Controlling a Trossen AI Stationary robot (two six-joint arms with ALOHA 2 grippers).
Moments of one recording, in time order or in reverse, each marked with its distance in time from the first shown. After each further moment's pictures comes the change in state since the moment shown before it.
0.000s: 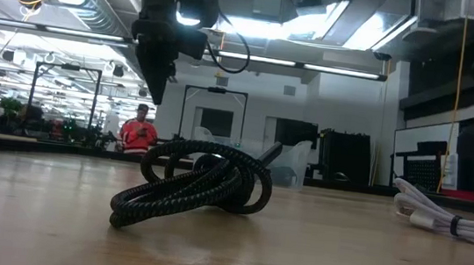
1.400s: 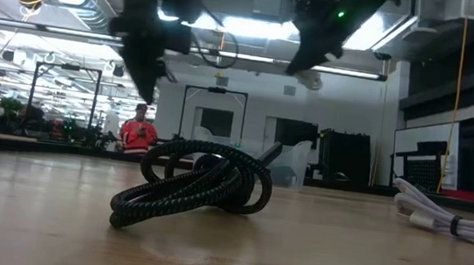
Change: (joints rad) left arm 0.007 -0.129 -0.168 0.121 0.086 0.077; right arm -0.958 -0.283 0.295 0.503 0.263 -2.371
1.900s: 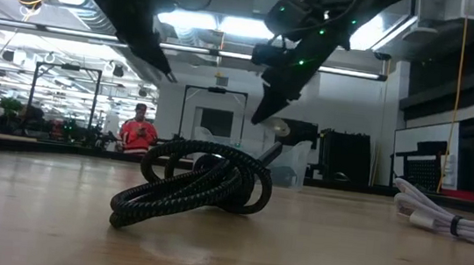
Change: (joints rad) left arm 0.002 -0.388 -0.308 0.471 0.002 -0.086; right arm -0.071 0.332 0.099 0.070 -0.246 -0.224
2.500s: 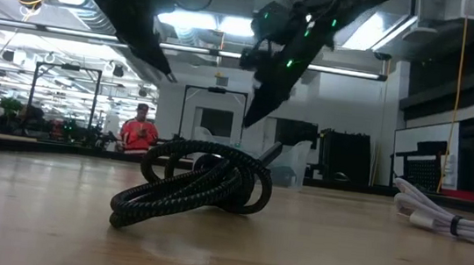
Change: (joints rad) left arm -0.002 0.002 -0.002 0.006 -0.009 -0.003; right arm -0.004 0.118 0.160 -0.126 -0.102 -0.046
